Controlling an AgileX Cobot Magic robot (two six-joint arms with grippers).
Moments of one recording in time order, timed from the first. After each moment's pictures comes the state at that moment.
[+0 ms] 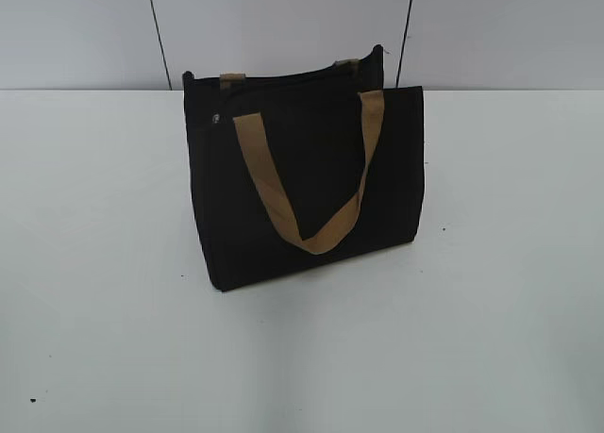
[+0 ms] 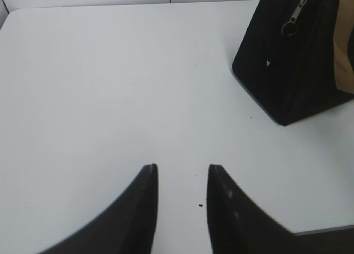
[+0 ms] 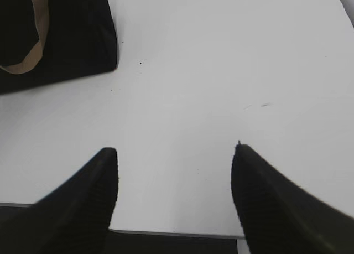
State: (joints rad) left arm -0.04 -0.01 -0.53 -0.15 1.07 0.15; right arm -0.07 -0.01 -0.48 0.19 1.10 -0.14
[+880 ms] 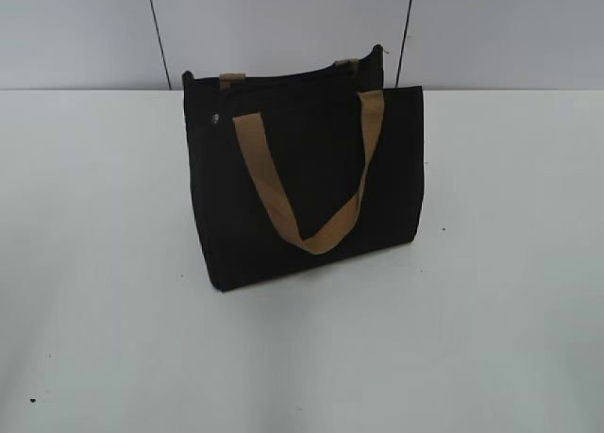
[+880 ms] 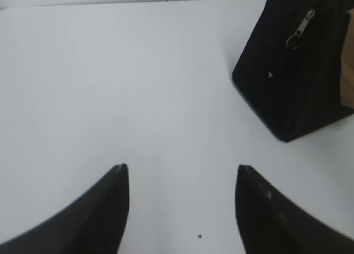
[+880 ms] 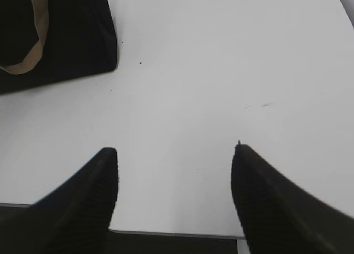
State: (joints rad) left arm -0.04 0.31 -0.56 -0.22 0.83 0.24; right arm -0.07 -0.01 -0.48 0.19 1.10 -0.14
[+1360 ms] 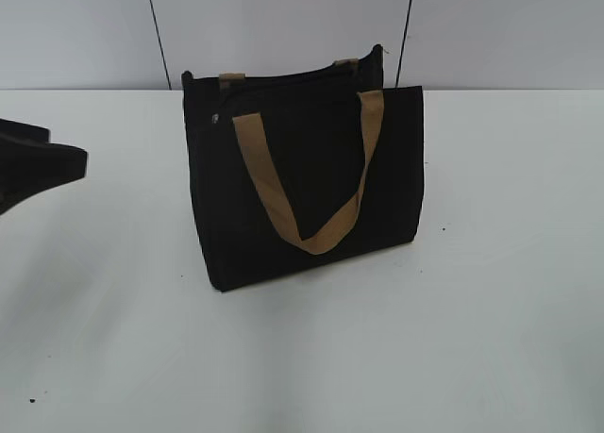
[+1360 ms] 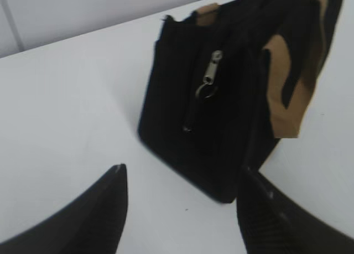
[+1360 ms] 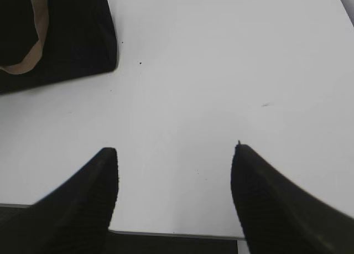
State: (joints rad) left arm -0.04 1.04 -0.56 -1.26 0.53 1.51; right arm -0.07 -0.01 -0.48 0.19 1.10 -0.14
